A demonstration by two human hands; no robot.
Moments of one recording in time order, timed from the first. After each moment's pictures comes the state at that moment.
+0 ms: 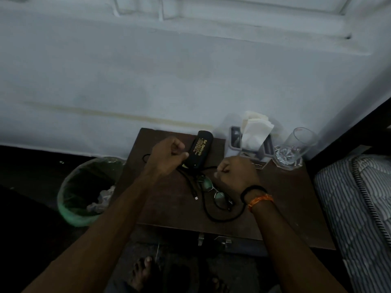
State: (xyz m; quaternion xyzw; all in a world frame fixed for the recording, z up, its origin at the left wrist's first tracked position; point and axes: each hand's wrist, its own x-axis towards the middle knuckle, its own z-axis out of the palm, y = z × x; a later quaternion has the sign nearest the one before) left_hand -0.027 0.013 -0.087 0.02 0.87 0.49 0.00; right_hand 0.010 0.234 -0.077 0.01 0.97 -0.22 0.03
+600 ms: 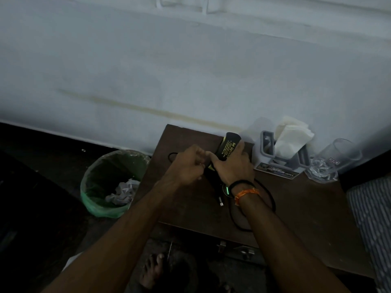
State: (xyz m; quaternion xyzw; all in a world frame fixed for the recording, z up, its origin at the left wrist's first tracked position) left_hand -0.014 -0.007 -0.096 0.02 0.85 0.51 0.11; right_hand -0.024 0.143 -0.092 0.15 0.95 -0.27 0.03
